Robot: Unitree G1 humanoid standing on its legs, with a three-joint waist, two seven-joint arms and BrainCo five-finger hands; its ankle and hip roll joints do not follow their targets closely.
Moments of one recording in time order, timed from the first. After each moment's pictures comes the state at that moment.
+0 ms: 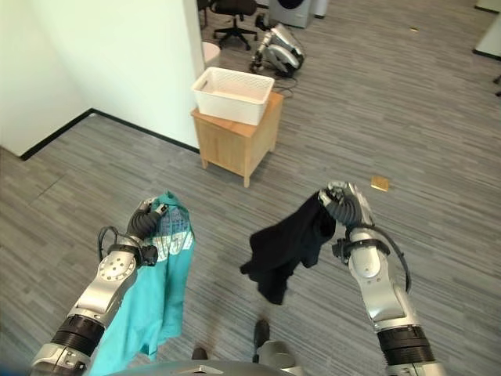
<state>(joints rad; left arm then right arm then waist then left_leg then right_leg) -0.14 0.38 -0.20 0.21 -0.14 -0.08 0.15 -0.07 -0.55 0.01 -0.13 -0.28 -0.04 -0.16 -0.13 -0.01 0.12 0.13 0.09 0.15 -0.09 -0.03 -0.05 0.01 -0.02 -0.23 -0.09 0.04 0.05</state>
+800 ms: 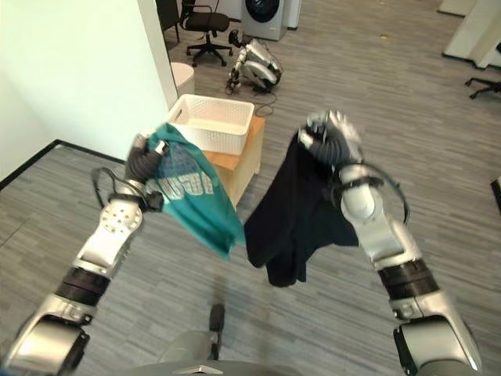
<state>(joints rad) -0.36 0.41 -0.27 0.11 -0.13 -0.12 0.24 -0.40 -0.66 0.17 0.04 -0.28 -0.03 -0.17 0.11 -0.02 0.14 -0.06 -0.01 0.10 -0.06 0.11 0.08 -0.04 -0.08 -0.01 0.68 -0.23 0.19</state>
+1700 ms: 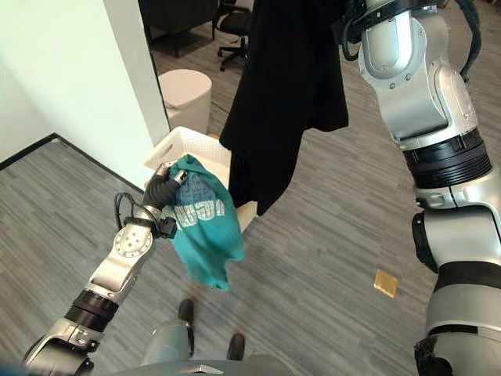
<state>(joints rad) -0.24 0.35 -0.31 0.12 -0.19 -0.14 0.19 -1.24 -0.86 0.43 0.17 -0.30 -0.03 -0.32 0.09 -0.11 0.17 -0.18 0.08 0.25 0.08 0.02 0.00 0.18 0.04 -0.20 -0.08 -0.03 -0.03</state>
